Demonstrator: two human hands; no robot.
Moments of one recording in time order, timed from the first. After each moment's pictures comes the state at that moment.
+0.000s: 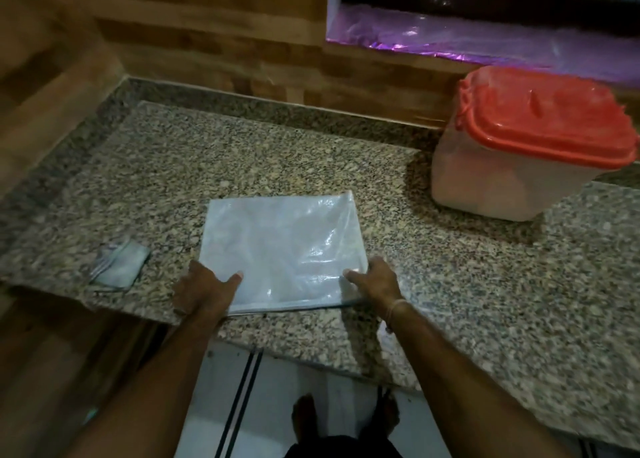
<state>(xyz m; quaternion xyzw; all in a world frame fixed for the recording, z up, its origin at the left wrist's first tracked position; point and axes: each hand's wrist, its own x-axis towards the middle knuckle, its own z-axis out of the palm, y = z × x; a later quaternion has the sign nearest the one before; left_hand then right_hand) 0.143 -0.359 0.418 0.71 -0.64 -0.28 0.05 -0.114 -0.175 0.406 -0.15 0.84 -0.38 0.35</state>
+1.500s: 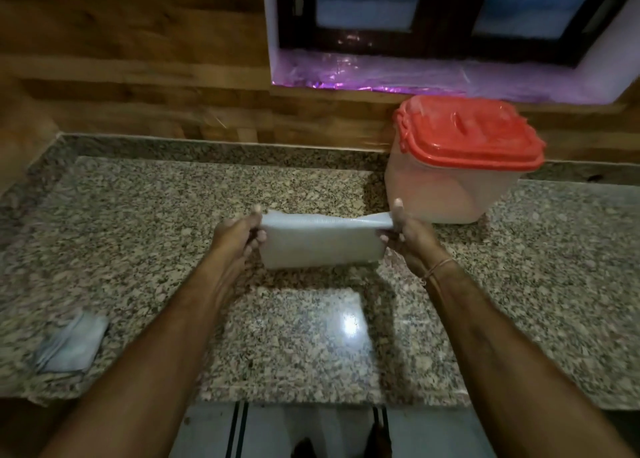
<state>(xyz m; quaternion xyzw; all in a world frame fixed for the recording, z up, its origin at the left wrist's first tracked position) -0.002 -0.410 0.517 0.50 -0.50 -0.68 0.20 -0.199 -0.169 0.528 0.02 0.65 -0.70 0.30</state>
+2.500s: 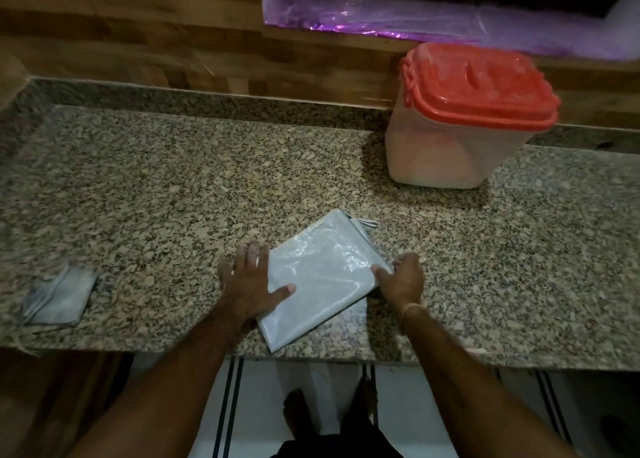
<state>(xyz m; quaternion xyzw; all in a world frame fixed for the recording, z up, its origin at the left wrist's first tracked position) 0.066 -0.326 0.391 0.33 -0.92 -0.11 -0.17 -0.121 -0.101 0.414 -0.02 0.92 -0.36 0.17</state>
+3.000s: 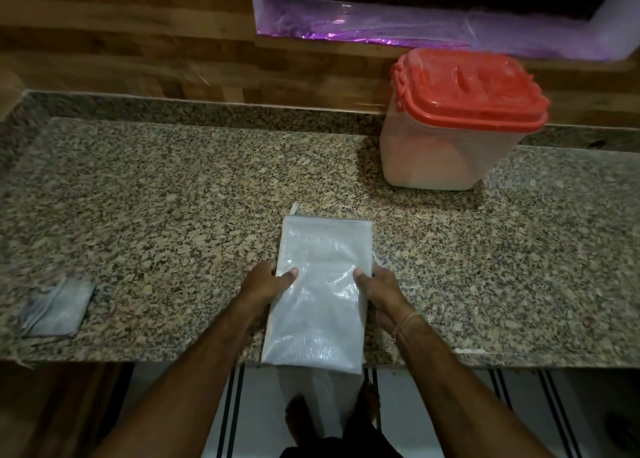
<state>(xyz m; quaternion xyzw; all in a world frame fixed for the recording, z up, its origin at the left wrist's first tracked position) 0.039 -0.314 0.414 0.46 -0.72 -0.52 -0.07 -0.098 -0.117 0.415 0.02 0.75 -0.55 0.36</state>
